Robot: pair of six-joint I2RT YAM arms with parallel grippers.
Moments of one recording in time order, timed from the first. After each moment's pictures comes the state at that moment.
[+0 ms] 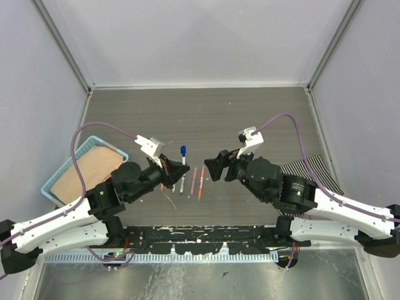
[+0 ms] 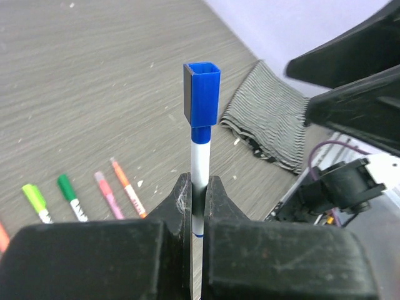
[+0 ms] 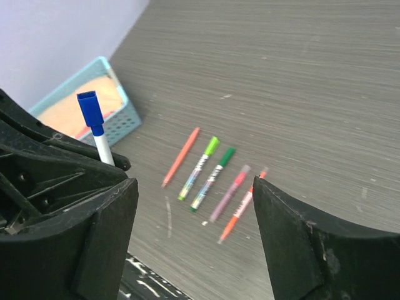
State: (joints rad) left arm -1.10 0.73 0.69 -0.06 -0.23 -0.46; right arm 1.23 0.84 0.96 -0.35 0.59 0.52
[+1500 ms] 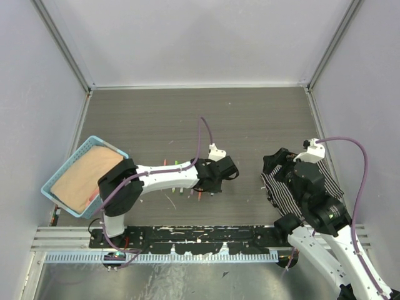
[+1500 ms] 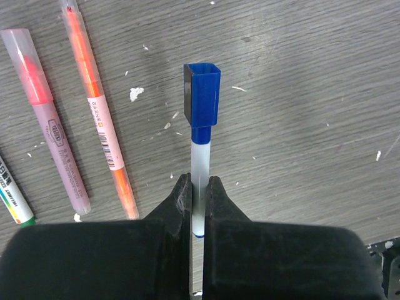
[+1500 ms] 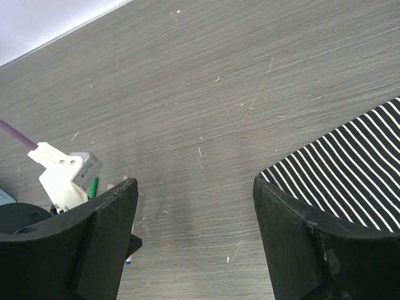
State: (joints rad) left arm -1.17 1.86 1.32 -0.62 -0.29 -0.87; right arm 0.50 0.42 0.77 -0.73 0.41 0.59
